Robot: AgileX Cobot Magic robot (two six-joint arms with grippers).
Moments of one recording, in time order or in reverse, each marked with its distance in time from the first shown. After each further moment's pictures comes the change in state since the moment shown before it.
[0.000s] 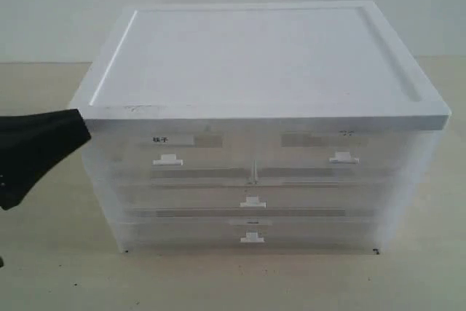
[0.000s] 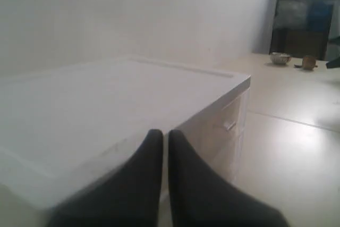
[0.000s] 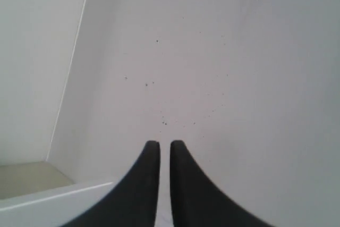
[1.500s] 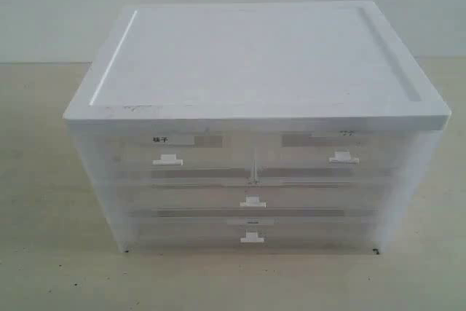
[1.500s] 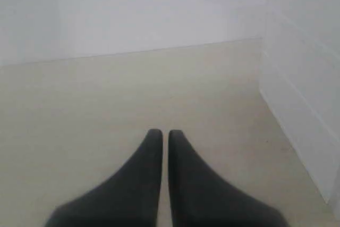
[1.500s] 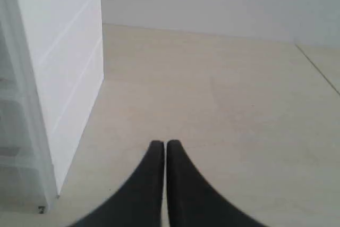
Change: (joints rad) left arm 0.000 -1.055 0.189 -1.114 1.493 0.840; right arm 0.000 -0.735 0.474 0.760 1.189 -0.682
